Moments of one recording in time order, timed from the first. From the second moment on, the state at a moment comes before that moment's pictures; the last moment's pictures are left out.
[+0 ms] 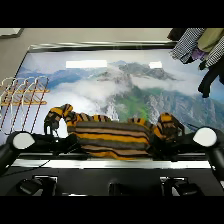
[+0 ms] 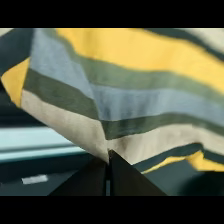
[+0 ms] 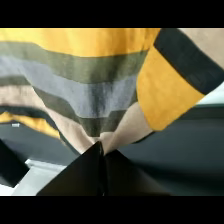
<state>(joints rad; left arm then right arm) -0.37 -0.75 0.60 1.00 -1.15 -2.07 0.10 -0.68 0.66 -1.03 1.50 2.10</state>
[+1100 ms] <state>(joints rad) -0.21 -1.57 1.26 0.91 -1.13 -1.88 0.10 -1.27 0.98 -1.06 1.04 2.00</state>
